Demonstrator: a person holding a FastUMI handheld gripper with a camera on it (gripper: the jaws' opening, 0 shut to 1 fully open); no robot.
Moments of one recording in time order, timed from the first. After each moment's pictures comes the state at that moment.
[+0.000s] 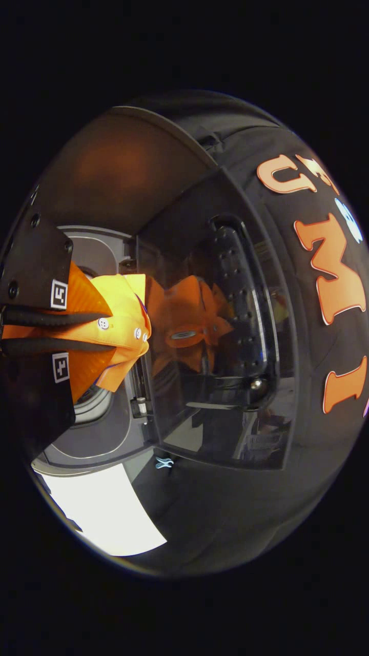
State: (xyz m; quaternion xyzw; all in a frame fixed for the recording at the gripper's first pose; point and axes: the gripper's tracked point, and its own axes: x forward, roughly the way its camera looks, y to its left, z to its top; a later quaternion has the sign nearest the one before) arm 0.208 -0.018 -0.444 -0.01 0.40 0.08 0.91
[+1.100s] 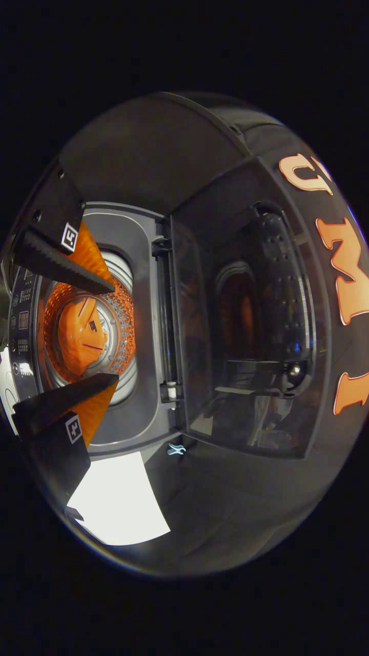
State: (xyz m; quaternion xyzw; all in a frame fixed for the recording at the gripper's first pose) arm 0.179 -0.038 -0.450 -0.06 0.43 0.06 0.90
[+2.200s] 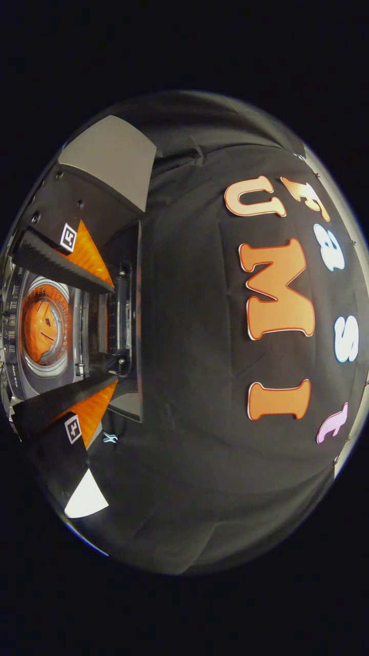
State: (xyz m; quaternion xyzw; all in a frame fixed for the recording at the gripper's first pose) arm 0.220 0.002 -0.215 -0.07 0.26 0.10 0.96
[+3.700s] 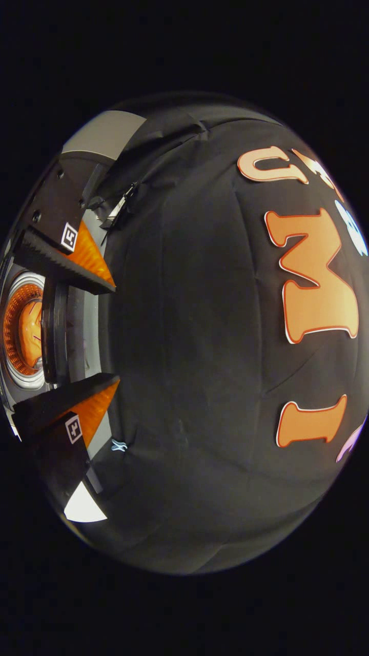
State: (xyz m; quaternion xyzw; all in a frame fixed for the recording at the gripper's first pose) arm 0.356 0.025 -0.297 -0.07 0.34 0.08 0.93
